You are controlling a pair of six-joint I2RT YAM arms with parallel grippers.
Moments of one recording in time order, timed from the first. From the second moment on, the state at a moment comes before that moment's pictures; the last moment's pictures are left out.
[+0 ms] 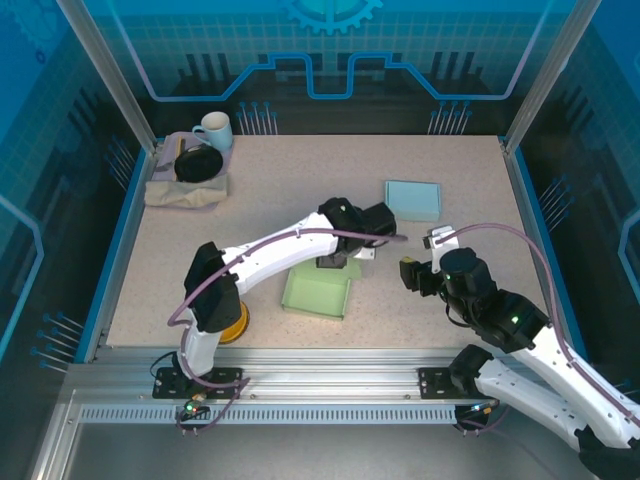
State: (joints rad) left arm -0.94 2.00 1.91 -1.36 -0.53 0.55; right arm 0.71 0.62 0.76 -0.74 0.35 0.26
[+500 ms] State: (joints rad) left arm -0.69 1.45 1.51 -1.11 -0.21 0.17; right arm 0.71 0.78 0.76 -0.71 0.25 0.25
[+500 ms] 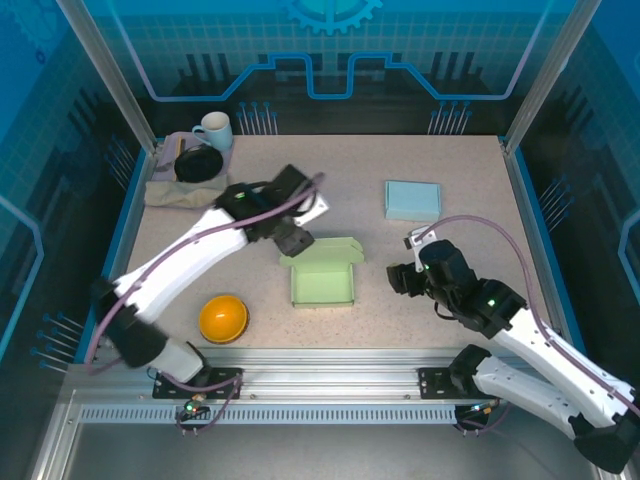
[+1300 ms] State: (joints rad) left arm -0.45 1.14 0.90 -0.51 0.24 -0.62; right arm 0.71 1.23 0.69 -0.24 0.10 0.14
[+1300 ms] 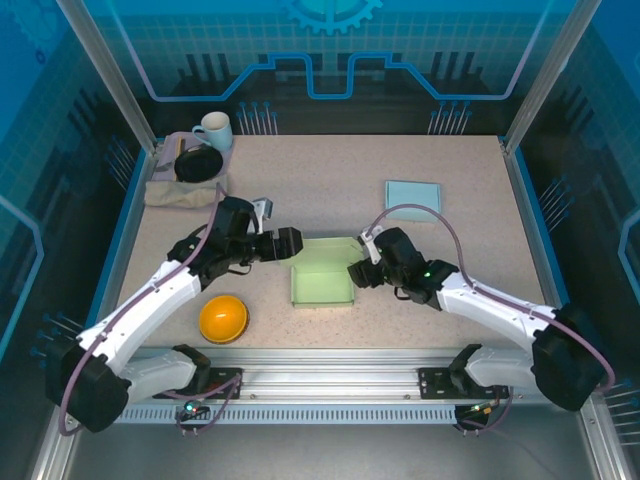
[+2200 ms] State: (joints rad) left arm -0.43 1.19 0.79 -0.32 0.31 -1.02; right arm 0.75 1.36 0.79 -0.17 0.02 0.27
